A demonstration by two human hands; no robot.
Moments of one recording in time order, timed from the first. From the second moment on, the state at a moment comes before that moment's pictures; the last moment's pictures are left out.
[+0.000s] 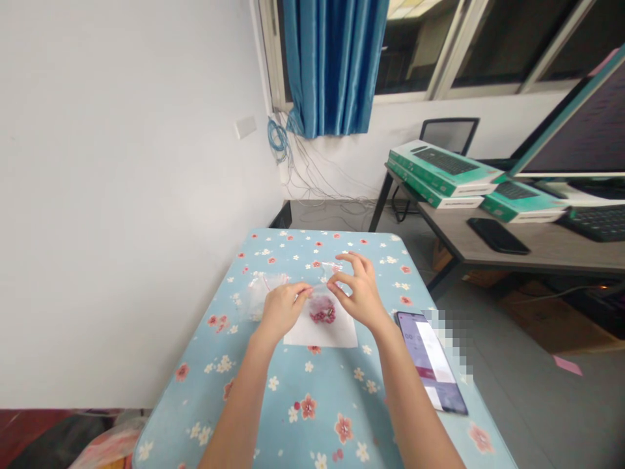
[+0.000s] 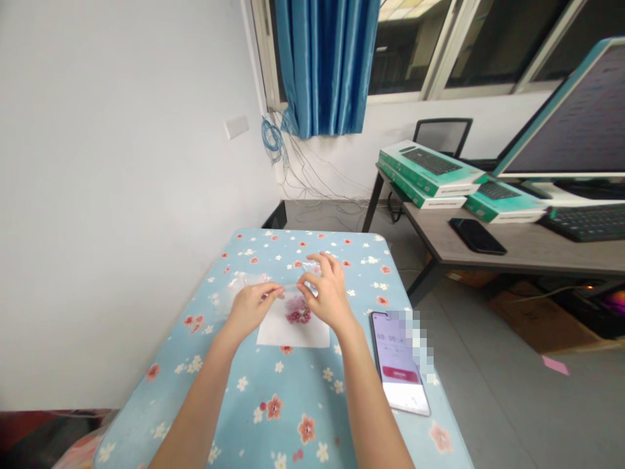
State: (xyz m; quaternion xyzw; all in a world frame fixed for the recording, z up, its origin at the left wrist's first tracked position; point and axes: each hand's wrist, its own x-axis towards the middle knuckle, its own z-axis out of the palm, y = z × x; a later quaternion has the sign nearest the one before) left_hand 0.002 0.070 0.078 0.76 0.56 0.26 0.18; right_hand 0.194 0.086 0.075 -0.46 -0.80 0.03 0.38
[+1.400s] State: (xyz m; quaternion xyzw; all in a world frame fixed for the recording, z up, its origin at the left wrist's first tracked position) left_hand 0.051 0.147 0.005 0.70 0.64 0.21 0.23; right_hand 0.198 0.112 -0.009 -0.68 -0.65 0.12 0.31
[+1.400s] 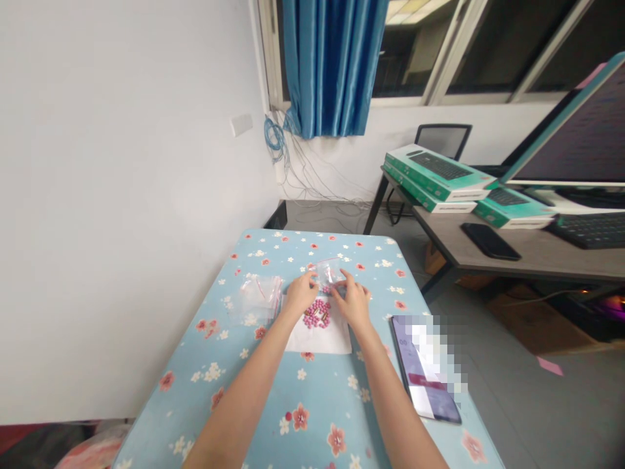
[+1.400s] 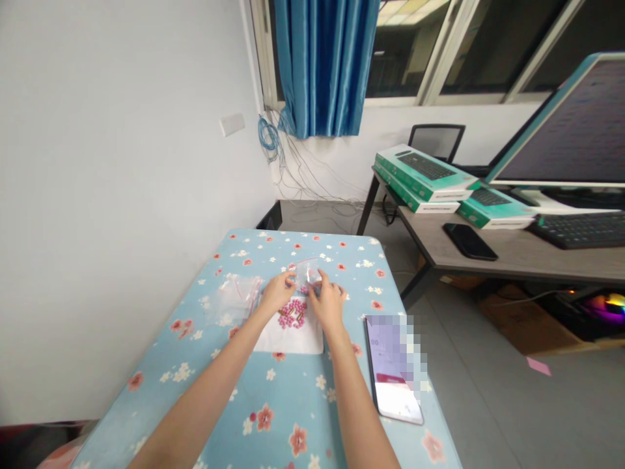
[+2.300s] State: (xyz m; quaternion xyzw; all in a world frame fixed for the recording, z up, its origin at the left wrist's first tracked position) left_hand -0.028 0.115 0.035 0.73 0.60 0.33 0.05; right_hand 0.194 0.111 0.000 -0.69 -0.65 0.05 0.31
